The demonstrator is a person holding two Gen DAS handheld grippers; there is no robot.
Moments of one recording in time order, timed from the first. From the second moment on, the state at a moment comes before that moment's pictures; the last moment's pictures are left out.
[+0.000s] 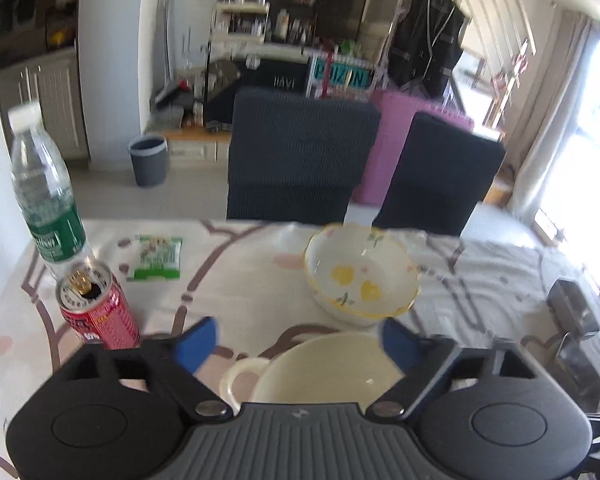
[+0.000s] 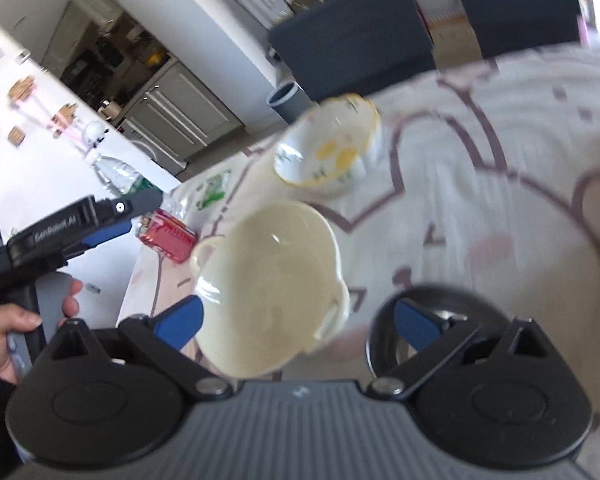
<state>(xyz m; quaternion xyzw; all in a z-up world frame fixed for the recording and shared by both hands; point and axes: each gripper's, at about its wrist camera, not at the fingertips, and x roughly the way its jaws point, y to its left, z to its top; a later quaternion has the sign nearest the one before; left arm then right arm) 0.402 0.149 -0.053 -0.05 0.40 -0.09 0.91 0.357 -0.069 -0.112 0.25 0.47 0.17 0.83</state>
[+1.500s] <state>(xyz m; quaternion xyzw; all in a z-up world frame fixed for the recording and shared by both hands) 0.360 0.224 -0.126 -0.24 0.44 -0.02 0.87 0.434 -0.047 -0.129 0.16 0.48 0.20 0.84</state>
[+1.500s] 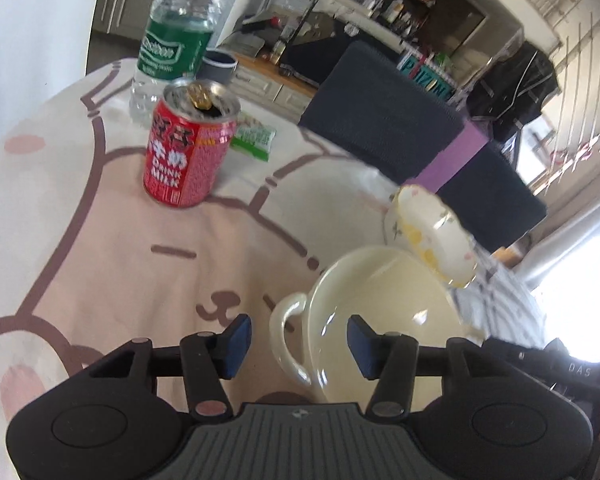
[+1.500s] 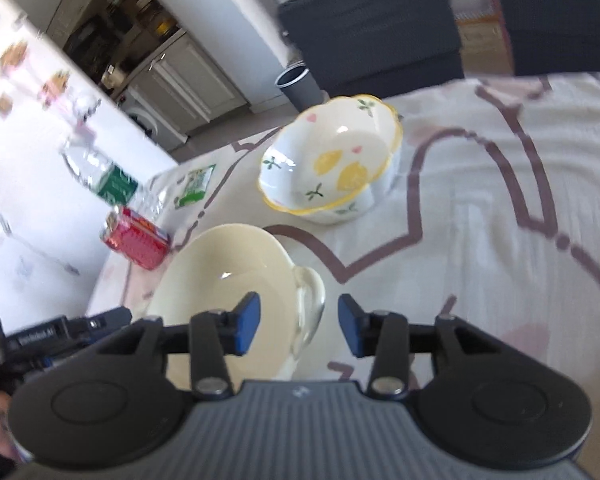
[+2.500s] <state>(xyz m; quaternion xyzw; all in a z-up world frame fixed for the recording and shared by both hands) 0.386 0.221 -0.154 -0.20 0.48 -0.07 0.85 0.462 -0.018 -0.156 0.10 0.52 0.20 0.82</state>
